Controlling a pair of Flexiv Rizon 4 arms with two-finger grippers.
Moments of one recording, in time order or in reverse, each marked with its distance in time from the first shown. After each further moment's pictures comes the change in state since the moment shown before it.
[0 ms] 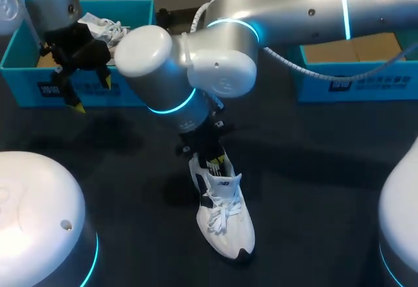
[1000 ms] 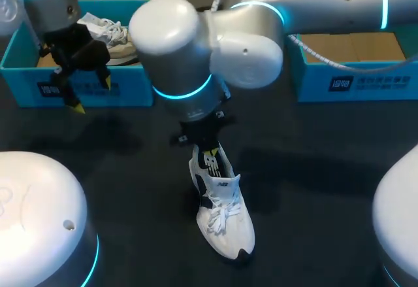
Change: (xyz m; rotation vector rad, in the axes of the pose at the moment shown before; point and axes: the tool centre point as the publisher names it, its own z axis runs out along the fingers) left arm 0.001 0.000 0.000 0.001 -0.002 0.000; right arm 0.001 -0.016 -0.061 -0.074 0.131 -0.002
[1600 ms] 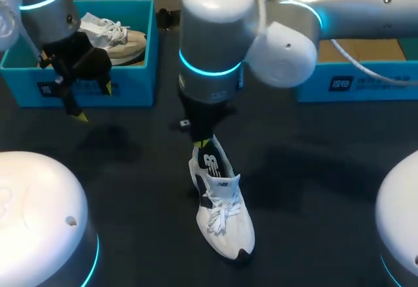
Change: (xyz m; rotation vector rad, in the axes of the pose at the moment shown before) left arm 0.014 -0.013 0.005 -0.001 -0.046 -0.041; right arm 0.015 0.015 -0.027 -0.046 0.257 -0.043
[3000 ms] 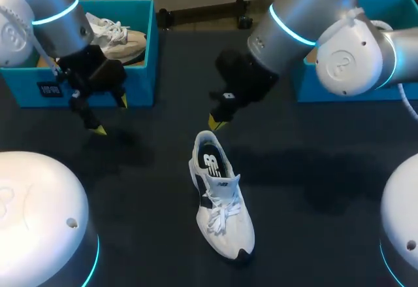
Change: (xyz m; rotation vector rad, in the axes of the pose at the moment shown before) left arm 0.007 -0.042 0.027 0.087 0.017 -0.069; right arm -0.026 0.011 -0.042 -0.018 0.498 -0.139
